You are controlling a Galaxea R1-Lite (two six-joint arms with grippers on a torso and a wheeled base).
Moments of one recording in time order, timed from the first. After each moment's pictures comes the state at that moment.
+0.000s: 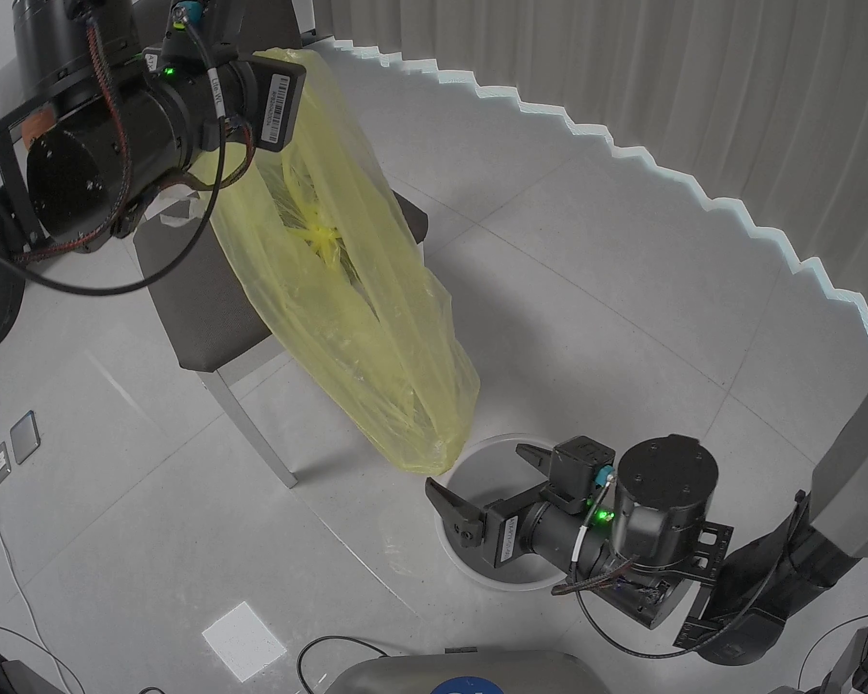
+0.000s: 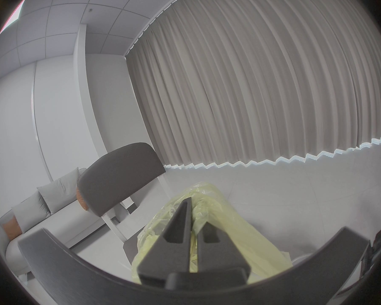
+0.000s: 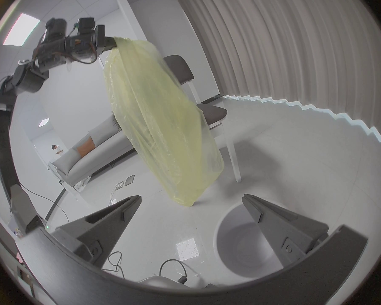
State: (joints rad) left arm -0.63 1.58 -1.38 -0.40 0.46 0.47; right arm 0.89 1.99 -0.56 -1.24 -0.27 0.25
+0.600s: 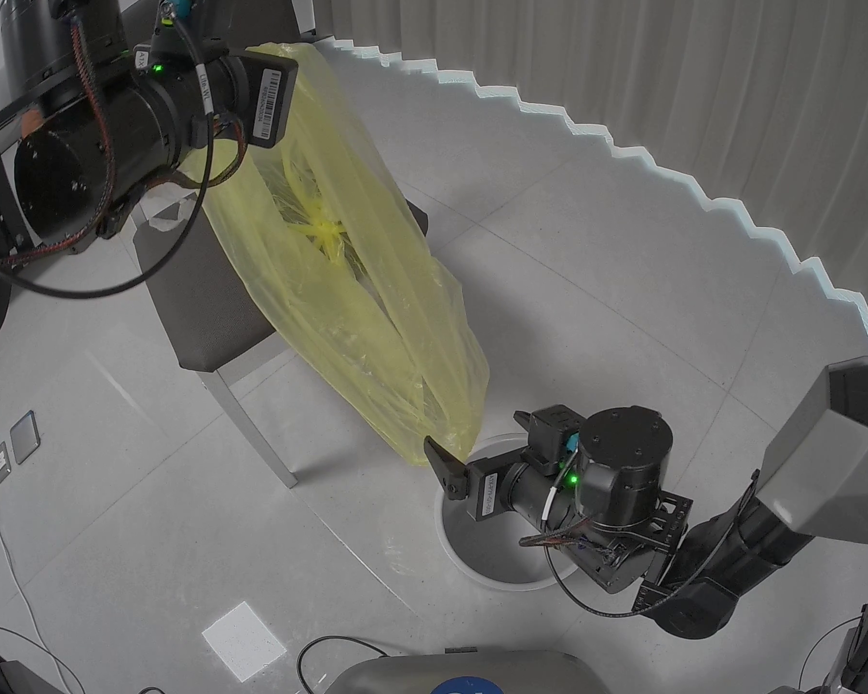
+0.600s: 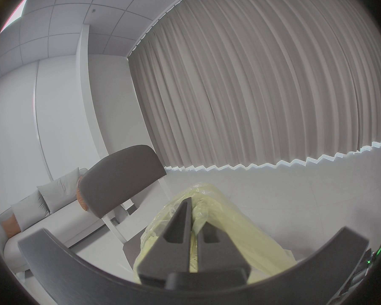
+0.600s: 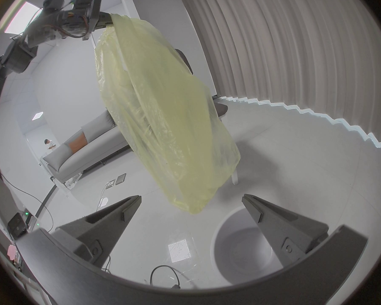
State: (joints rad) left arm -0.63 1.56 -1.37 -0.40 0.46 0.47; right arm 0.83 2.10 -0.71 -1.24 -0.33 0.20
